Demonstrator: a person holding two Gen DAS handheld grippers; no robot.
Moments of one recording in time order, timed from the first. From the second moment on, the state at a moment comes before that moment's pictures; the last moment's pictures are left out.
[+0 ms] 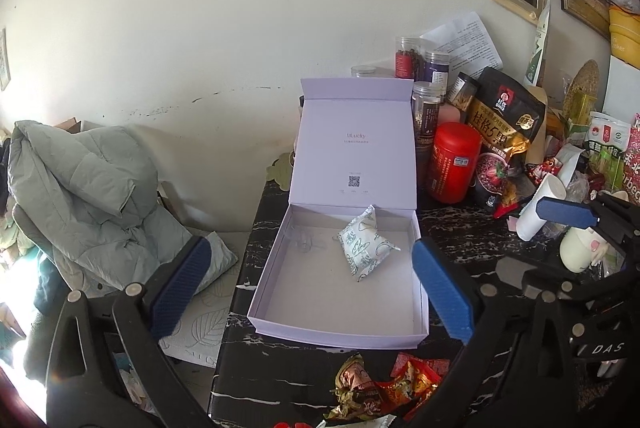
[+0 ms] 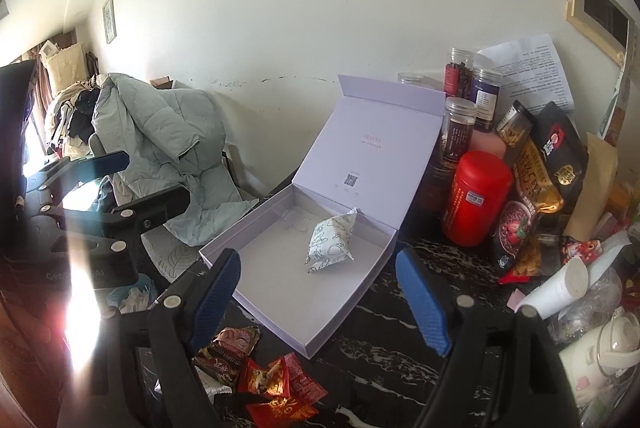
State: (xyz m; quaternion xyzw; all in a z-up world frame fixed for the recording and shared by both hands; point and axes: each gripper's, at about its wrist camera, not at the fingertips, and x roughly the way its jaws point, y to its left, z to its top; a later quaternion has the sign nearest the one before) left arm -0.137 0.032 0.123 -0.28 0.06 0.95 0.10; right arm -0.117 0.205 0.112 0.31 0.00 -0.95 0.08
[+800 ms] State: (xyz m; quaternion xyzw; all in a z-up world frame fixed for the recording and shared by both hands) left arm -0.072 0.029 0.073 -0.33 0.07 0.94 0.11; right arm -0.060 0.197 0.064 0.35 -0.01 -0.93 0.10
